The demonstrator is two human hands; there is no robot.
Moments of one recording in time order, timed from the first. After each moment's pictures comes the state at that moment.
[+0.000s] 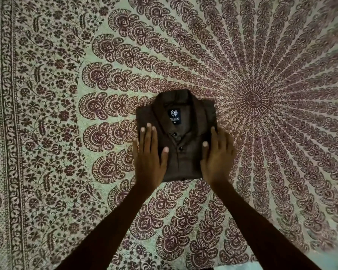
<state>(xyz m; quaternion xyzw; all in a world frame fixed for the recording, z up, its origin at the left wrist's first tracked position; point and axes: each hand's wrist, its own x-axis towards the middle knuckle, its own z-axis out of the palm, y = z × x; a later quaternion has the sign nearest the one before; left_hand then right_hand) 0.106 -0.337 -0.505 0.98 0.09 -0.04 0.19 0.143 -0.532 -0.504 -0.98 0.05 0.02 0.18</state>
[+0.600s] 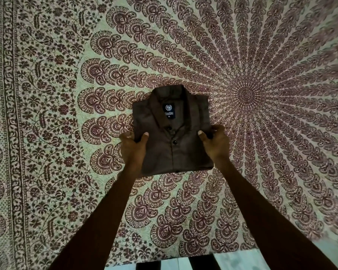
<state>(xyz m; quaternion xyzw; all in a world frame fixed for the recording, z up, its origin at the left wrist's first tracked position) 0.130 -0.315 -0.505 0.75 0.49 -0.11 0.44 0.181 -0.555 -0.497 -0.89 0.22 0.18 0.37</state>
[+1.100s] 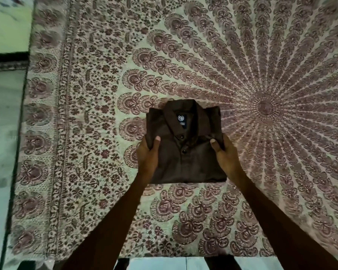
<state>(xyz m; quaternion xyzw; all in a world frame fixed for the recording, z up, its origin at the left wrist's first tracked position) 0.086 -0.284 -0.427 0.76 0.40 -0.03 0.51 0.137 -0.507 -0.433 -0.84 0.11 0.22 0.49</state>
